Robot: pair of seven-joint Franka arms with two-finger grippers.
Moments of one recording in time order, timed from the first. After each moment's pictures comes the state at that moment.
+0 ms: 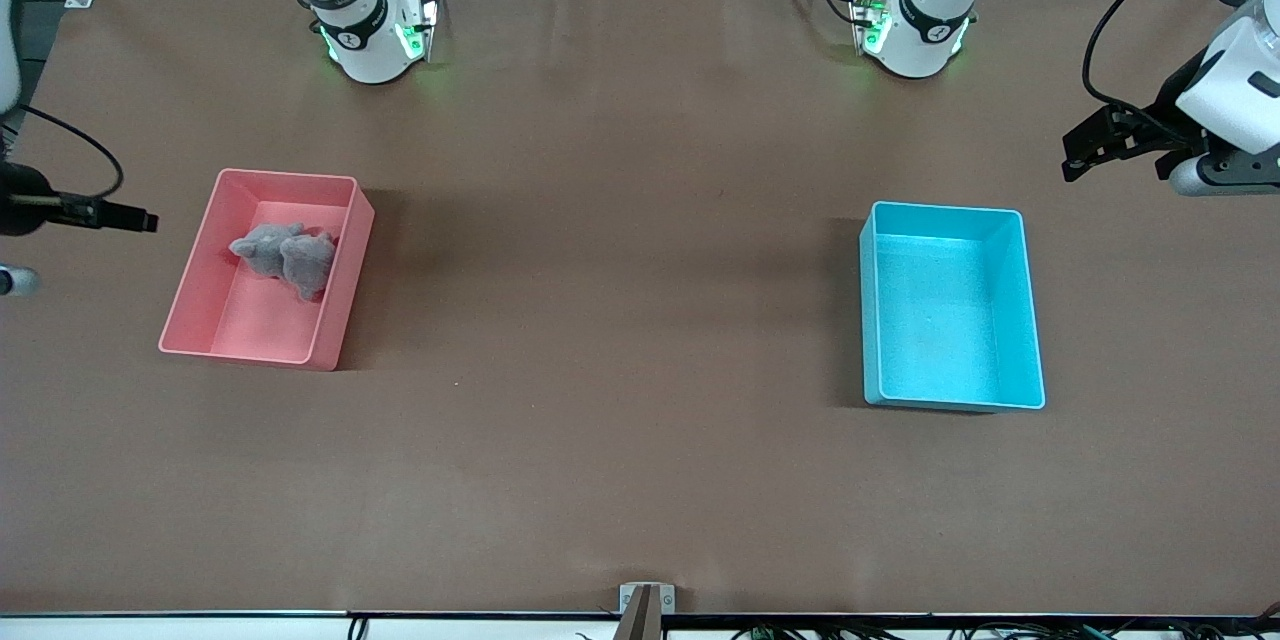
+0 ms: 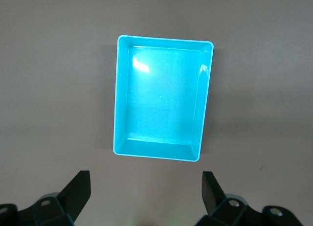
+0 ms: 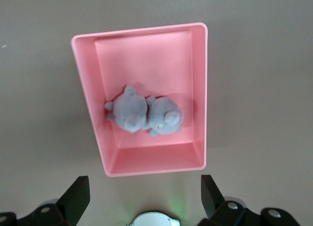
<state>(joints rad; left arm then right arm) 0.04 -0.02 -0.15 -1.57 0.02 1.53 -0.10 -0.10 0.16 -0.10 -1.67 0.00 1.55 0.00</state>
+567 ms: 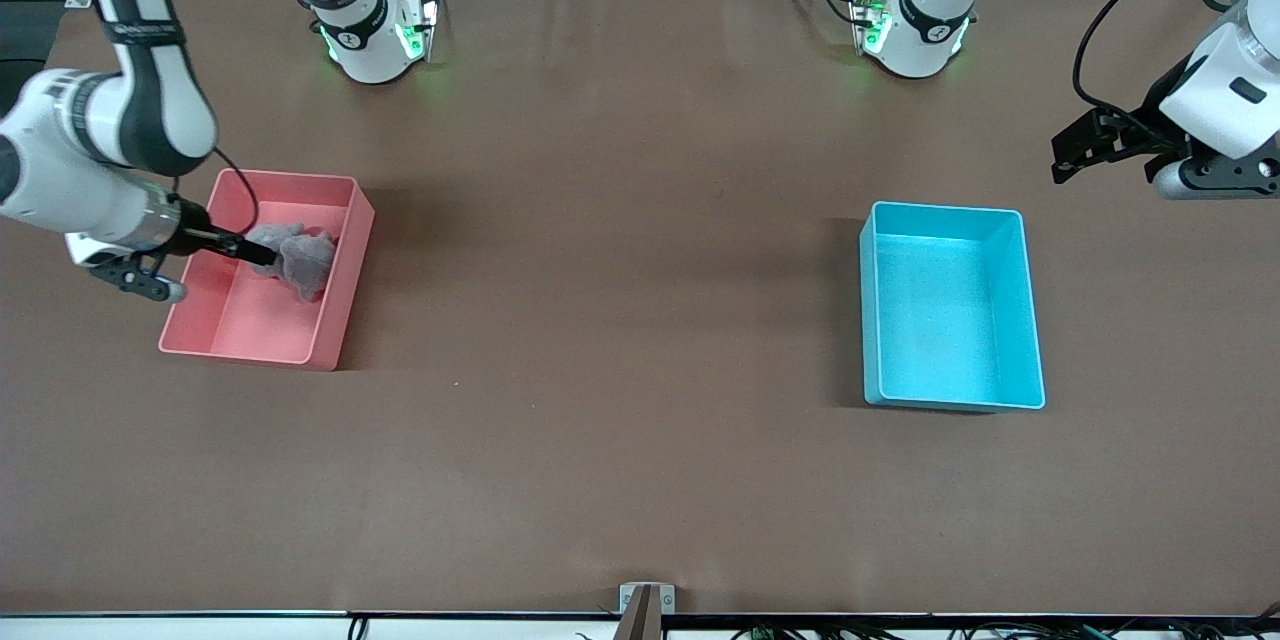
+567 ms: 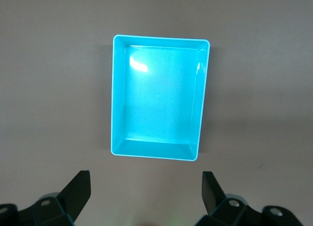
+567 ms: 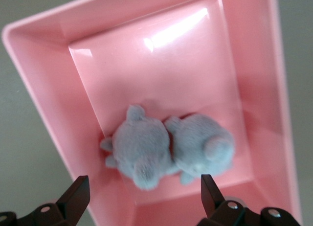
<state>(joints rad) 0.04 -0.01 -0.17 -1.57 0.02 1.53 -0.10 -0.06 0.09 -0.08 -2.28 0.08 2.23 0.18</state>
